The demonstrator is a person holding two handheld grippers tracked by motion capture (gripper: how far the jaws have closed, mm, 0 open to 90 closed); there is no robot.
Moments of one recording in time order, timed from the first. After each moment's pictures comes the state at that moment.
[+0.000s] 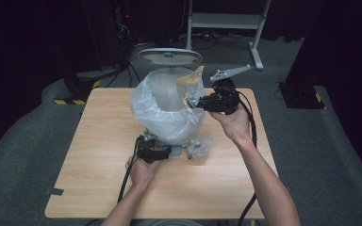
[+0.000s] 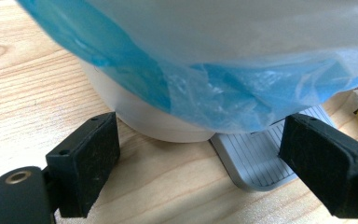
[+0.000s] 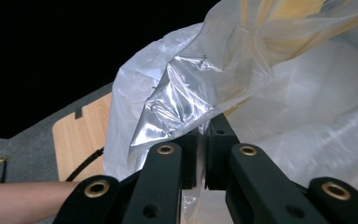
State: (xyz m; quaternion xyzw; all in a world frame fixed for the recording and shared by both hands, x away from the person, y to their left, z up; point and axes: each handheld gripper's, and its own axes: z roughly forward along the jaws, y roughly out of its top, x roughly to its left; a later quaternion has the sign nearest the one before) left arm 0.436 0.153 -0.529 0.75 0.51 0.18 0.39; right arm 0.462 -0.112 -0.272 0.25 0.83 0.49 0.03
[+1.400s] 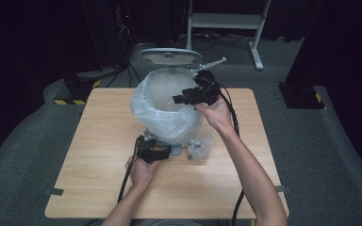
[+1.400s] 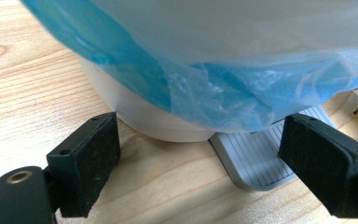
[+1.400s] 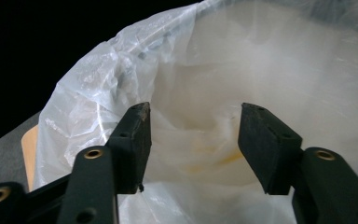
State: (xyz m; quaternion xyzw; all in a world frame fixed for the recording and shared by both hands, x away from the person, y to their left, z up) left arm 0.435 0.153 -0.529 0.75 0.51 0.17 0.38; right arm 0.509 -0.071 -0.290 0.30 0.84 0.45 0.03
